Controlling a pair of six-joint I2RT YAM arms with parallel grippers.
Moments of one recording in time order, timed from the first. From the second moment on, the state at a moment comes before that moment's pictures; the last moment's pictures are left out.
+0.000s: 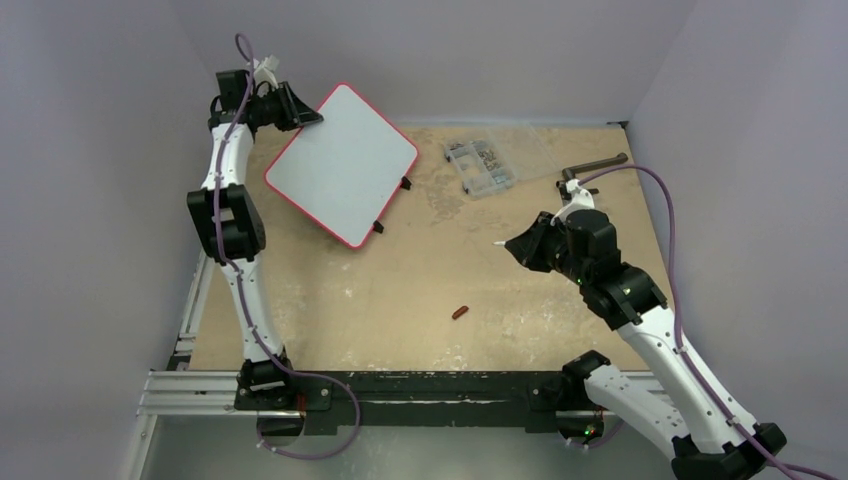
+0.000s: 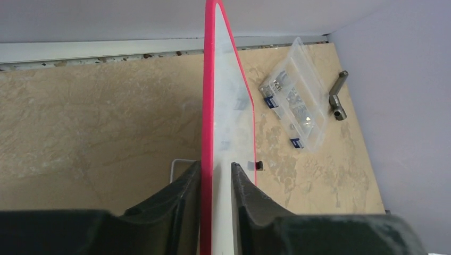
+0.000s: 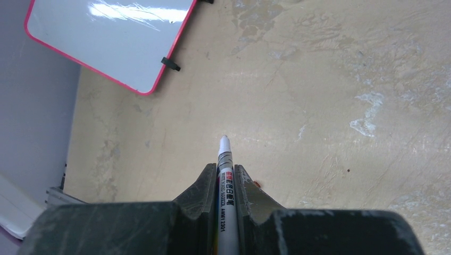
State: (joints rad) left arm 0.19 2.38 2.27 -0.44 0.87 -0.32; right arm 0.47 0.79 0.89 -0.60 0.01 0.62
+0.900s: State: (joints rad) left arm 0.02 2.35 2.21 -0.54 1.06 -0.23; right arm 0.47 0.72 0.90 -0.63 0.01 0.61
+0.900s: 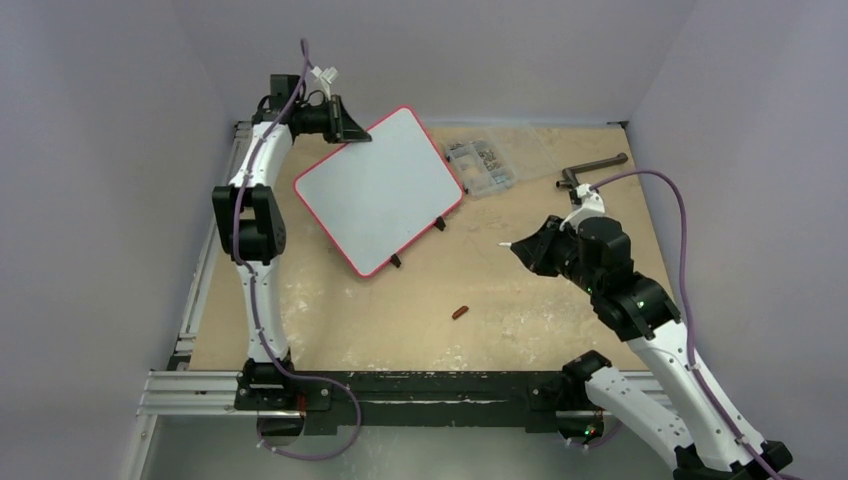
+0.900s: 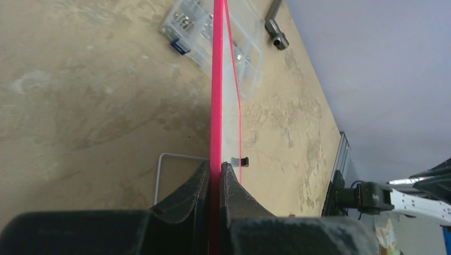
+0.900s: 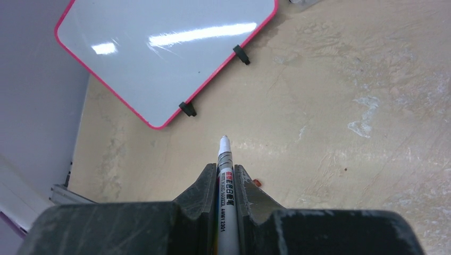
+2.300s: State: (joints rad) left arm 0.00 1.81 1.66 -0.67 0.83 -0.07; right arm 0.47 0.58 0.89 -0.75 0.01 0.65
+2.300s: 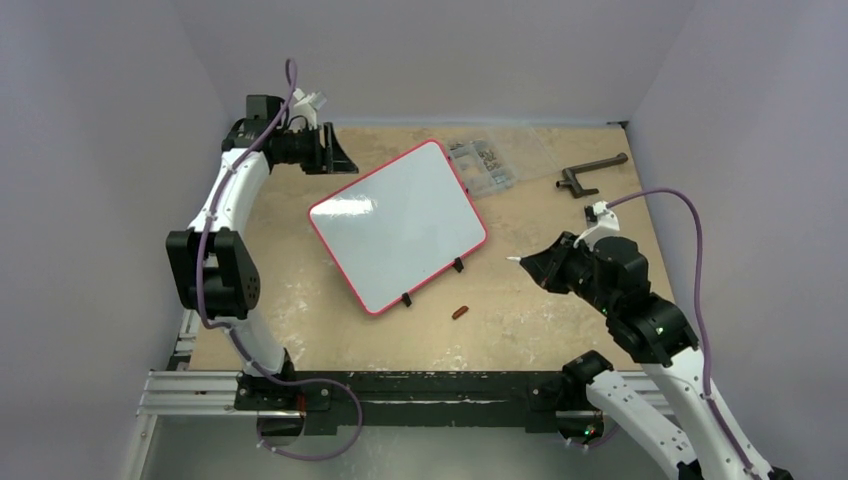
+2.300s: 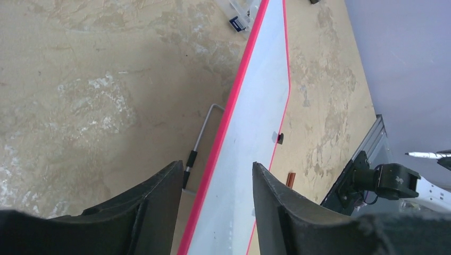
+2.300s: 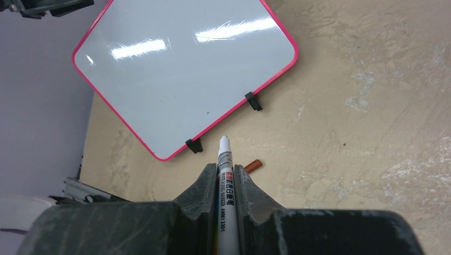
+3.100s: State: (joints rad) left arm 0.07 1.90 1.61 -0.69 1.08 -0.02; right arm 0.47 0.69 0.95 -0.76 -0.07 0.64
